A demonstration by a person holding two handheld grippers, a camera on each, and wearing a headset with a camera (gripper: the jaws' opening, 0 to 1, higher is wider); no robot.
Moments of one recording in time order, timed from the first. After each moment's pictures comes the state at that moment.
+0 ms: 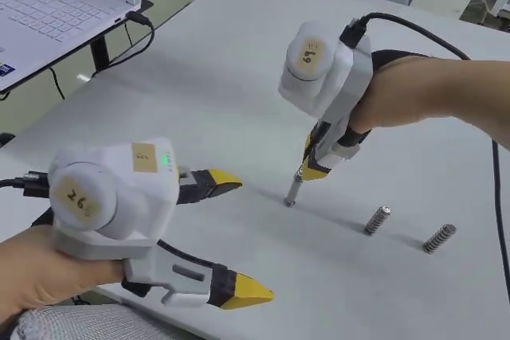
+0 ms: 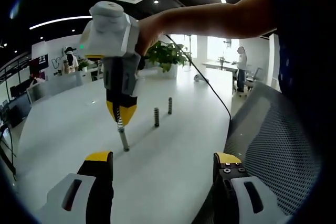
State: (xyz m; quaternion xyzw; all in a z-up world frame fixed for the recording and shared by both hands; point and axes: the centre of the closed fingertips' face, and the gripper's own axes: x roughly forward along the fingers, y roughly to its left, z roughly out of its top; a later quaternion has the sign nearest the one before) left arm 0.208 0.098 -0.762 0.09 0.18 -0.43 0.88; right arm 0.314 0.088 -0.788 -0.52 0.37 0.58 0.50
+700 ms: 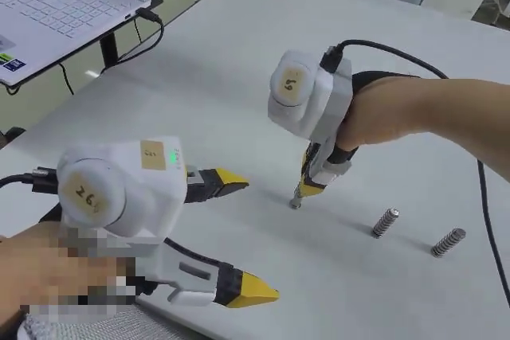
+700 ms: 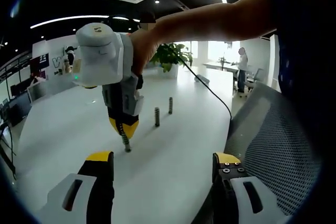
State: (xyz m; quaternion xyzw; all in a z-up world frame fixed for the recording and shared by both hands) left arm 0.209 0.098 -0.761 0.09 0.18 -0.42 0.88; right arm 0.308 0.089 -0.823 -0.54 0.39 0.58 0.46
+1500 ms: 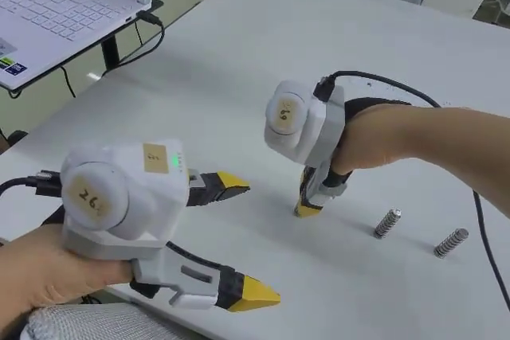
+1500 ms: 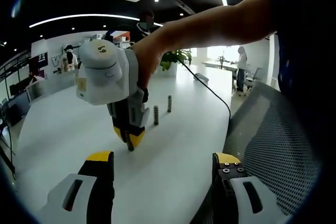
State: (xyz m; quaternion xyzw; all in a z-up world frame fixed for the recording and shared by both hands) left arm 0.207 0.095 -0.763 0.09 0.19 -0.43 0.88; right arm 0.307 0.085 -0.849 -0.54 0.40 0.58 0.46
